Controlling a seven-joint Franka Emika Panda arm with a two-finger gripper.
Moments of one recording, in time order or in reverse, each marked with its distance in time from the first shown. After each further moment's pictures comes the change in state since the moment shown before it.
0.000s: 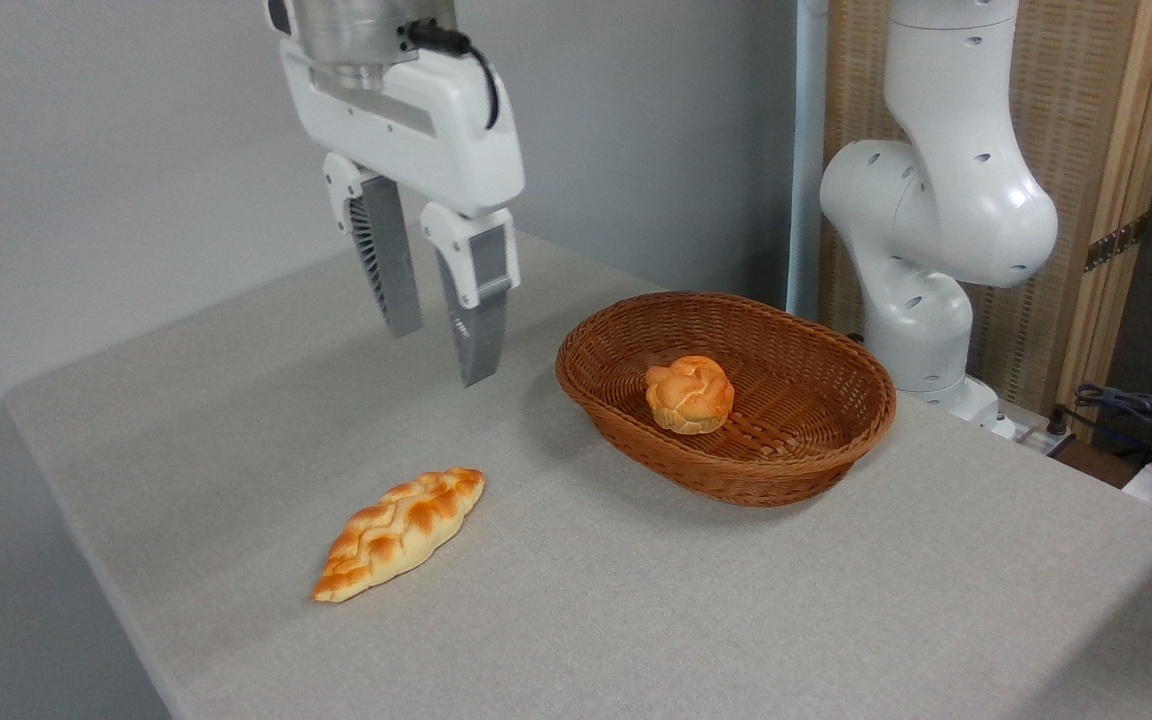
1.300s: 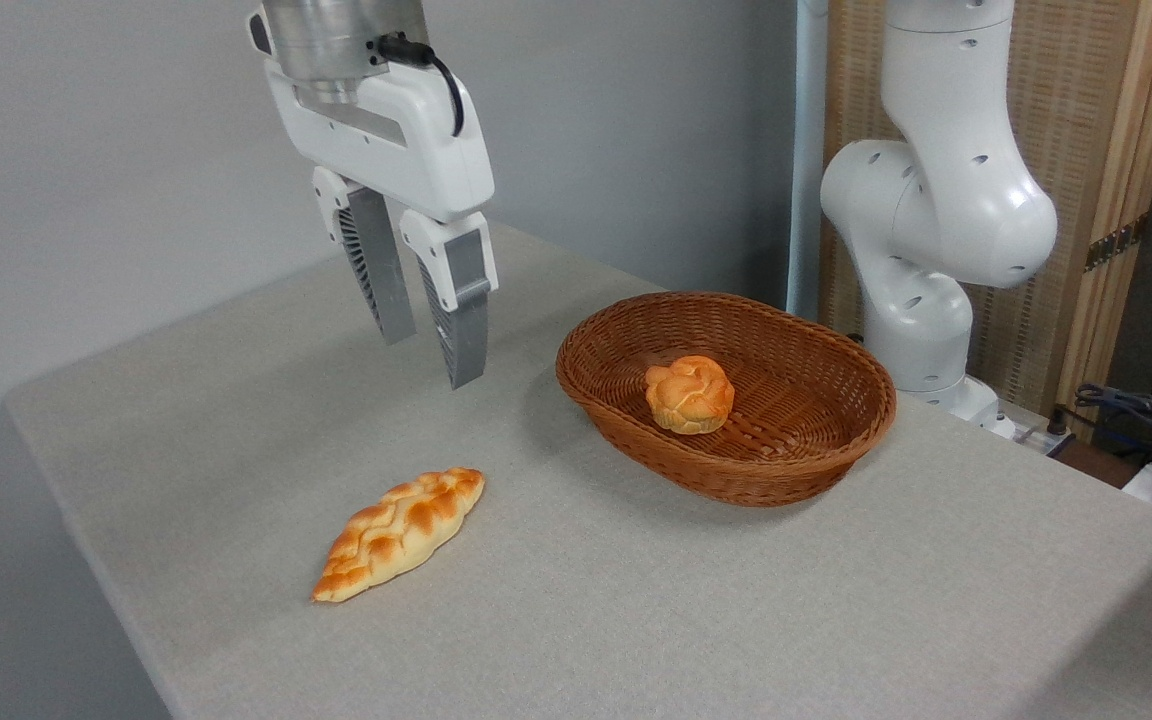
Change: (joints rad) arm -0.012 0.017 -0.047 -0.014 0.044 0.011 -0.037
